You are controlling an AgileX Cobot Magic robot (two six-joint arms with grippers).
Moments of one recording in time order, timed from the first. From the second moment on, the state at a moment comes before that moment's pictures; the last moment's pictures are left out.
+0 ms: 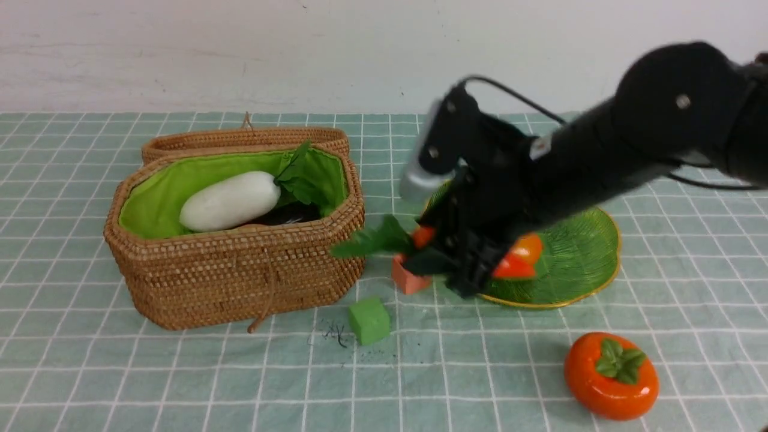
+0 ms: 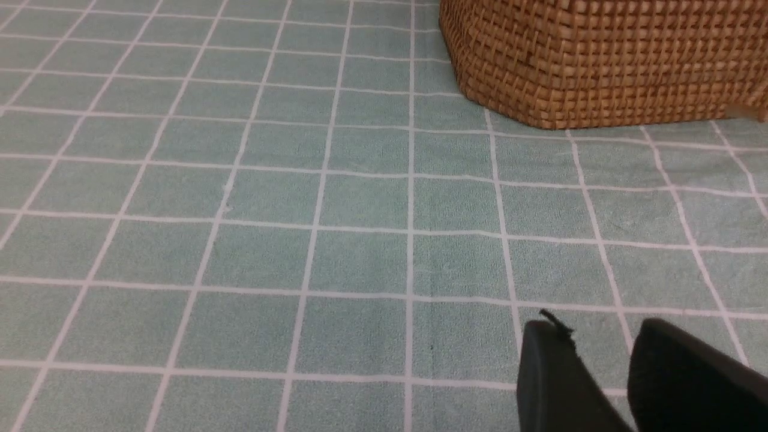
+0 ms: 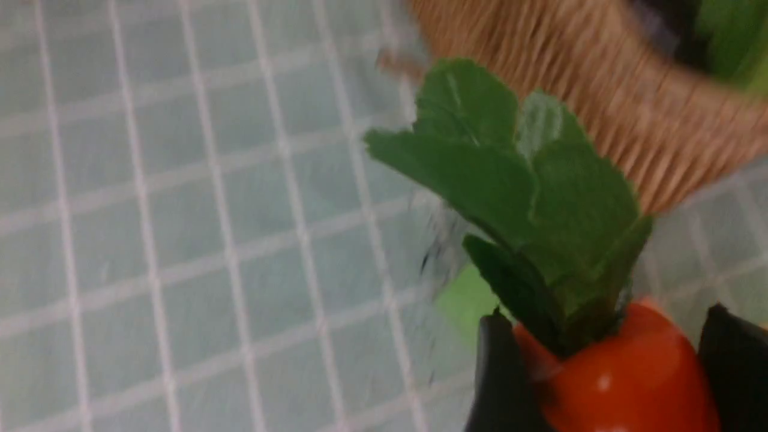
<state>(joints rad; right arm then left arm) 0.54 1.68 -1.43 0.62 0.70 -1.08 -0.03 -0.01 0.02 0.13 0.44 -0.21</state>
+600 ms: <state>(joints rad) 0.60 2.21 -2.03 1.26 0.45 -1.48 -0.03 -0.01 0.02 0.13 0.44 -0.21</state>
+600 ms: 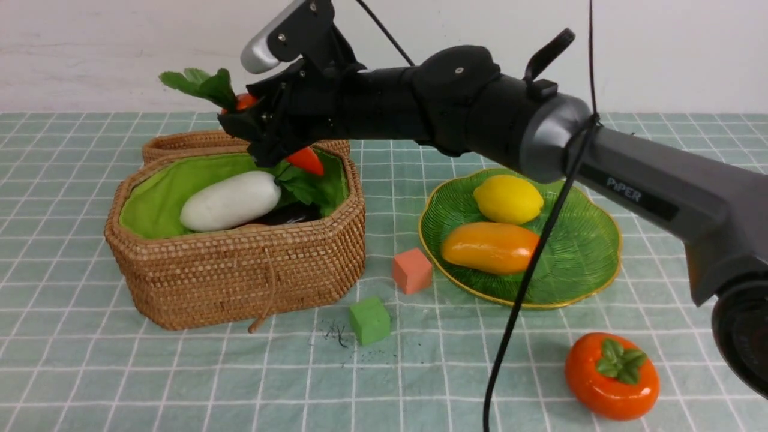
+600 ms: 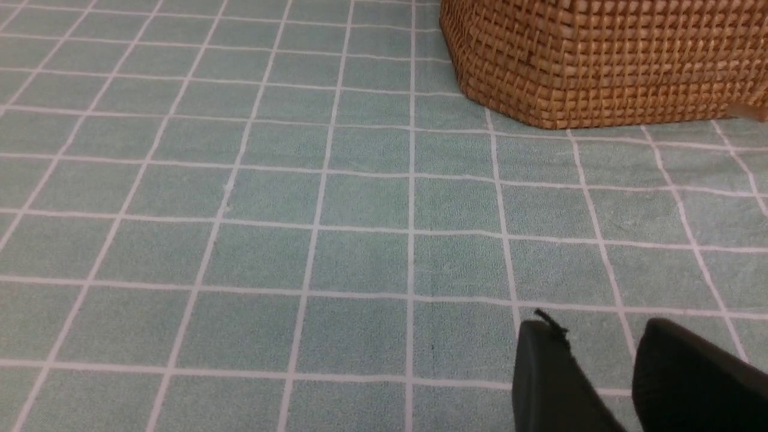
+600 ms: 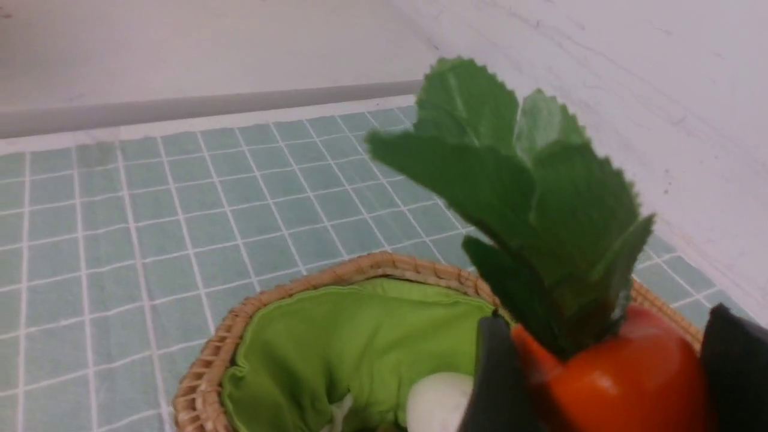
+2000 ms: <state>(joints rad) -0.13 1.32 -0.79 0.73 0.86 -0.67 -0.03 -0.01 0.02 0.15 0.44 -0.21</state>
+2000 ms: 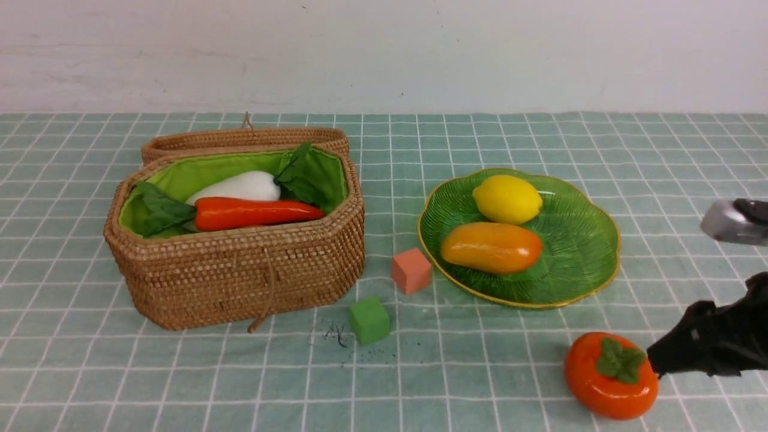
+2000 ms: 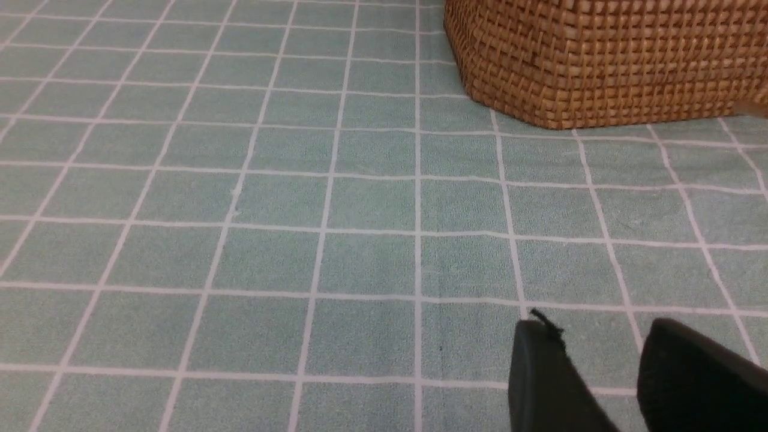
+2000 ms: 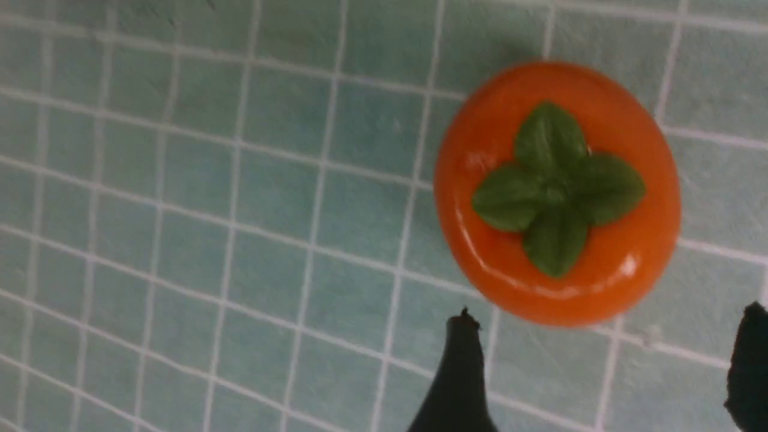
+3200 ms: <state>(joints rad) -0.09 1.69 -1.12 1.20 0.59 -1.09 -0.03 -0.01 0.02 0.15 0.44 -0.21</state>
